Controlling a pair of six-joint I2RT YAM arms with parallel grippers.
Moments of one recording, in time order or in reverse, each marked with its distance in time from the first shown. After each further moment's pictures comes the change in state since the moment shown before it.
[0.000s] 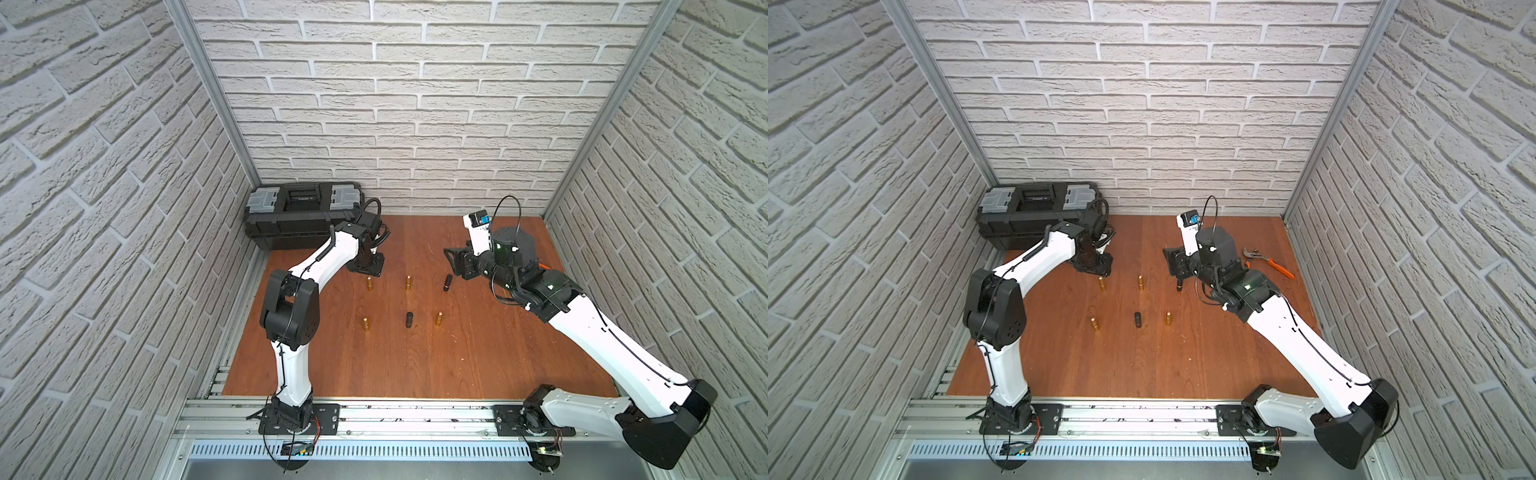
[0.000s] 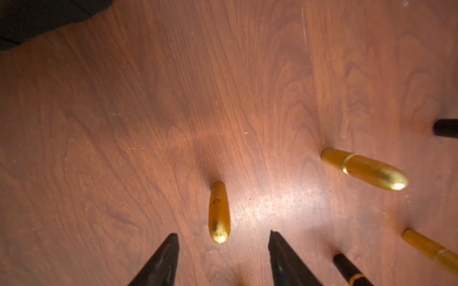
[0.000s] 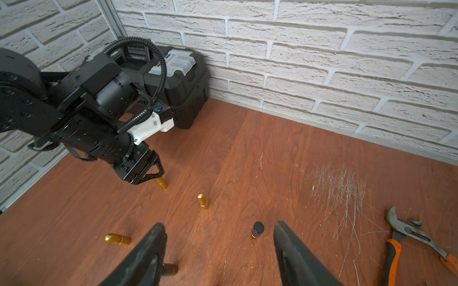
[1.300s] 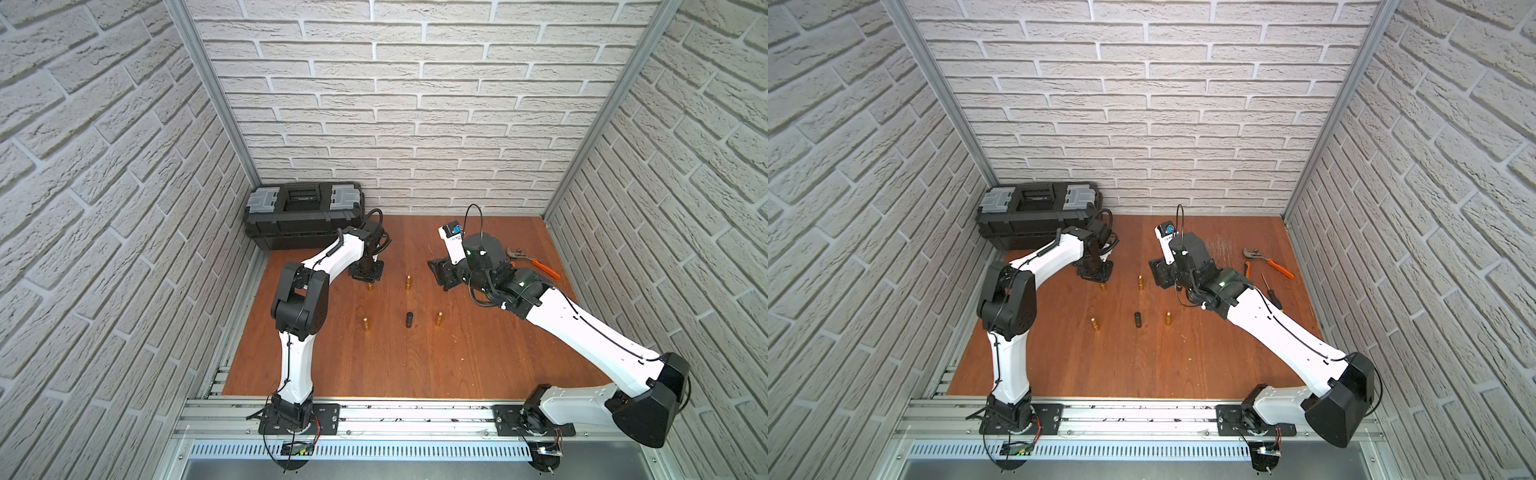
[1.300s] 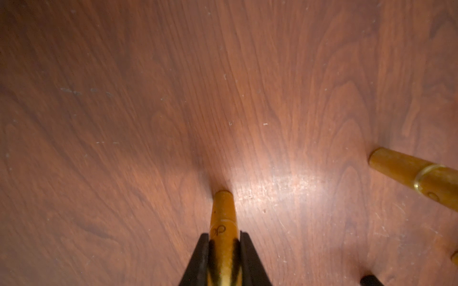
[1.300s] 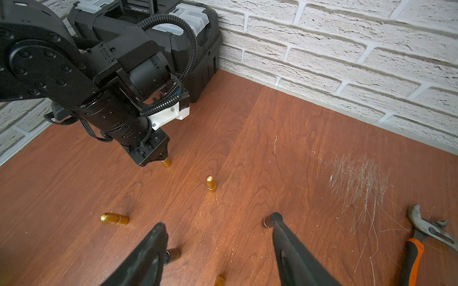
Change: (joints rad) left arm 0.000 0.092 -0.003 -0.004 -0.007 -0.016; right arm 0.091 0.112 0.000 0.000 0.050 -0.012
